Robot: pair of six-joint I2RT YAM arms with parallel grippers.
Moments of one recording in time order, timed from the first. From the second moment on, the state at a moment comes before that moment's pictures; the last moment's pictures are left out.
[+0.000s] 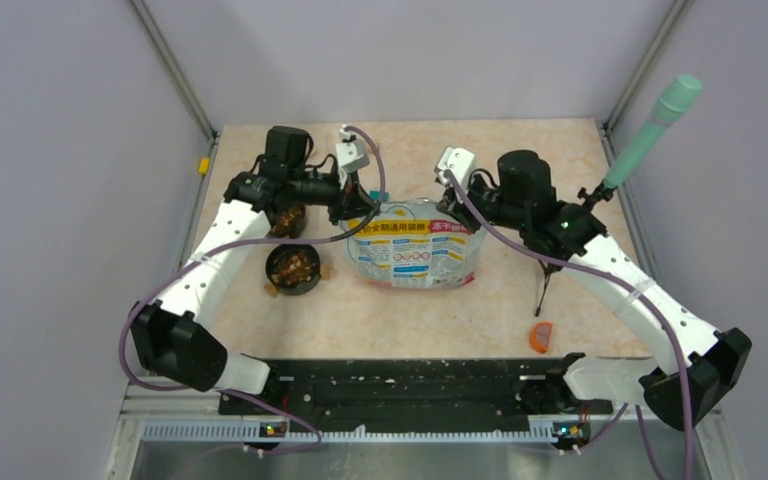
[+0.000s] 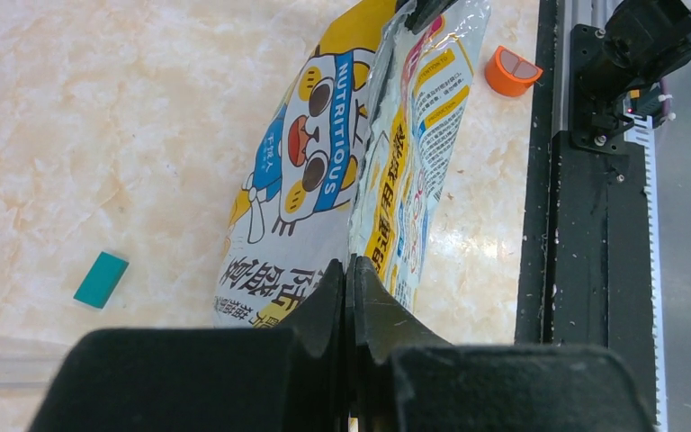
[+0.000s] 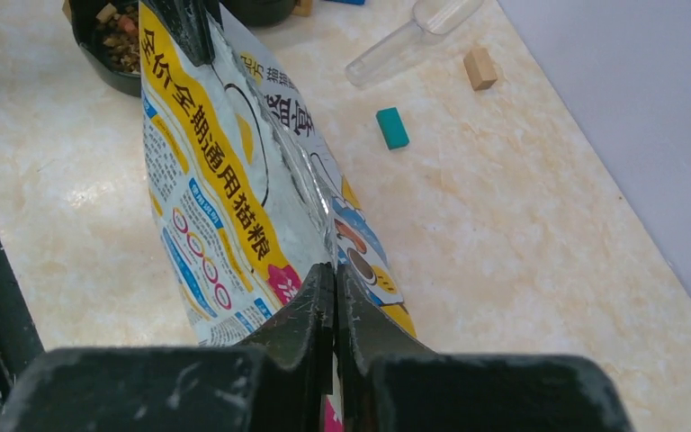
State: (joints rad) left arm -0.33 1.41 1.41 -0.65 0.95 0.46; right arm 0.63 1.20 1.24 -0.46 -0.27 -0.41
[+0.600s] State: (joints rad) left arm -0.33 1.41 1.40 -0.65 0.94 0.46; right arm 0.55 1.21 1.24 -0.58 -0.23 -0.45
